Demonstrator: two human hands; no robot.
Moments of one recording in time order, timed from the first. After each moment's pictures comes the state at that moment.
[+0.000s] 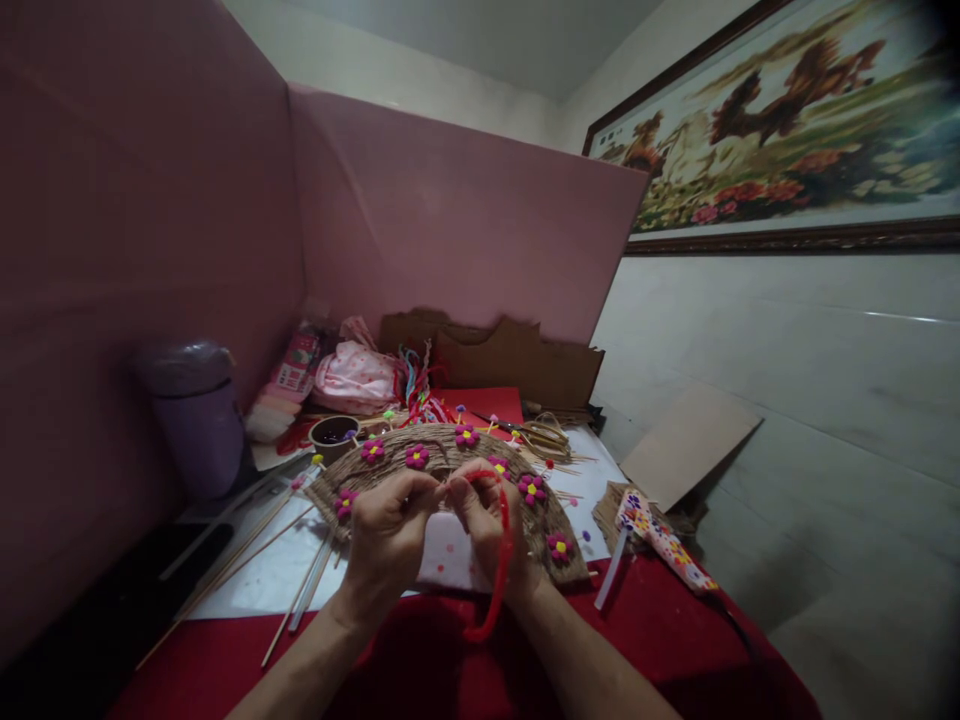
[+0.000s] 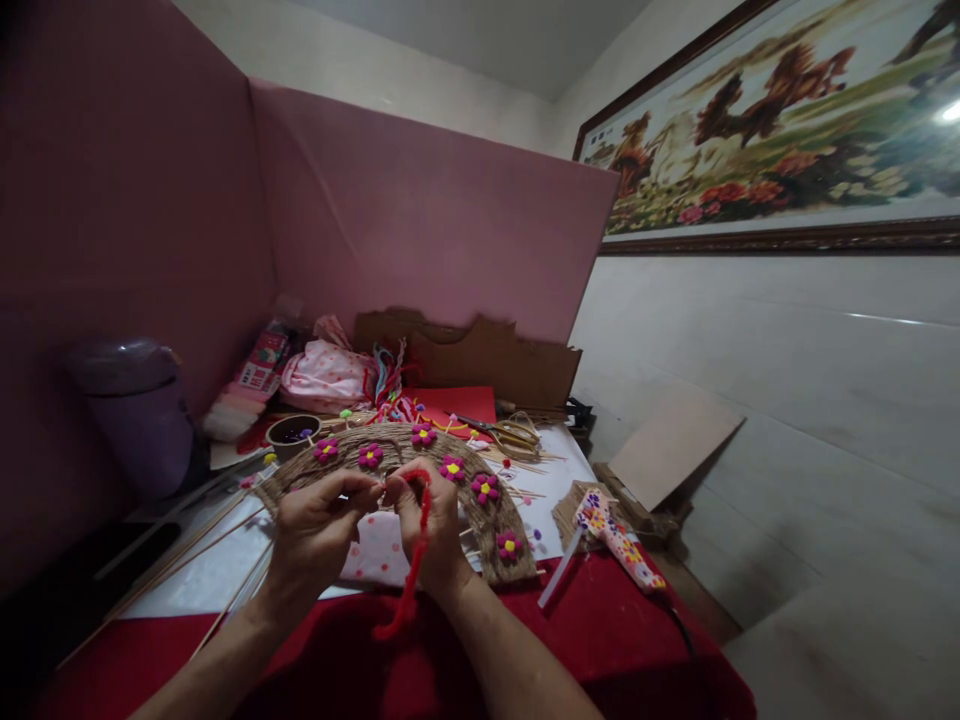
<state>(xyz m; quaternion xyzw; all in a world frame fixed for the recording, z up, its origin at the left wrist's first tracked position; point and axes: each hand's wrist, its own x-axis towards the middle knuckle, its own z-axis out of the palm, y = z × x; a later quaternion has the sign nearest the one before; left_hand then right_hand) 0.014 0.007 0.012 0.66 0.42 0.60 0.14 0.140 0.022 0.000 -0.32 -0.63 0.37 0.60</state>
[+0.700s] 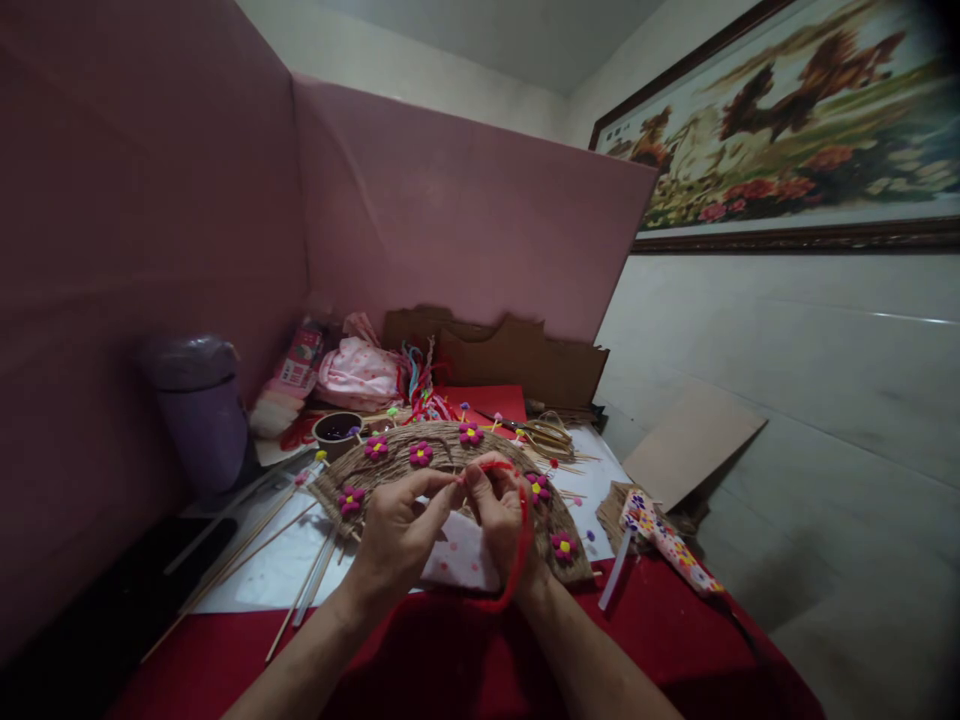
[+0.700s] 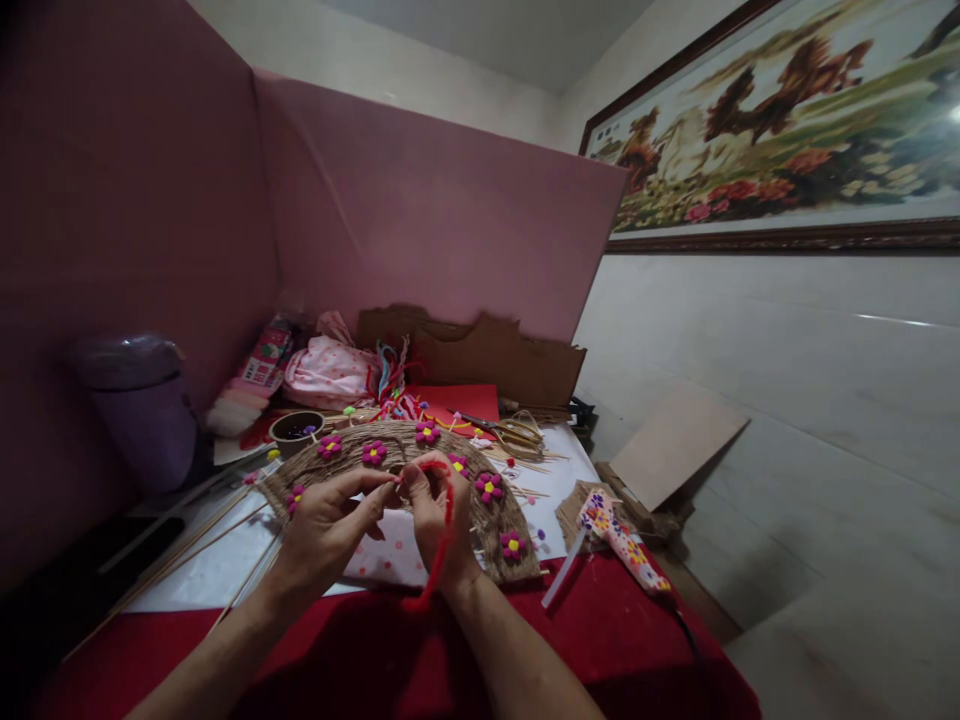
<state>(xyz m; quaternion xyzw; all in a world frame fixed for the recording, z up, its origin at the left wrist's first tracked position) 0.017 0.005 0.021 0.66 0.39 0.56 0.31 0.139 0.025 0.003 -0.32 -0.55 0.41 0.65</state>
